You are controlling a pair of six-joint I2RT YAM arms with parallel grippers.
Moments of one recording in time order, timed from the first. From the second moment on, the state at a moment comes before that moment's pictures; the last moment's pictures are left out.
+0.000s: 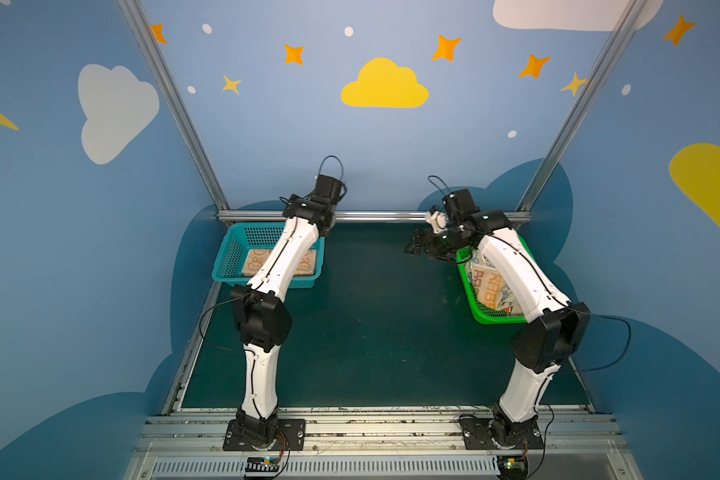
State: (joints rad) left arm -0.39 2.09 2.22 -0.94 -0.71 0.21; right arm 0.34 1.81 1.91 -1.13 -0.32 0.39
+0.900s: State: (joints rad) left arm -1.00 2.42 2.48 -0.77 -0.65 0.31; right arm -0.24 1.88 1.49 -0.98 -0.20 0.55
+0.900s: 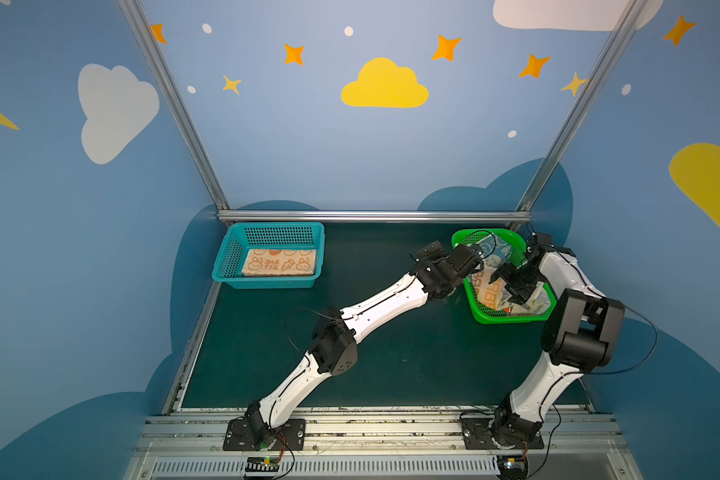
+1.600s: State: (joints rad) left arm -1.00 2.42 2.47 -0.79 -0.63 0.25; right arm -0.17 1.91 1.56 -0.99 -0.12 0.56
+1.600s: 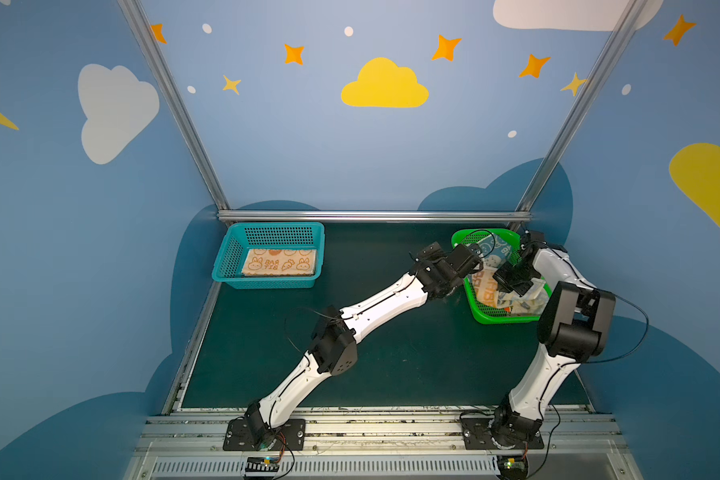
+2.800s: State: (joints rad) left arm -0.73 1.43 1.38 -0.72 -0.50 -0.44; right arm 0.55 1.98 1.86 -0.80 -0.35 0.58
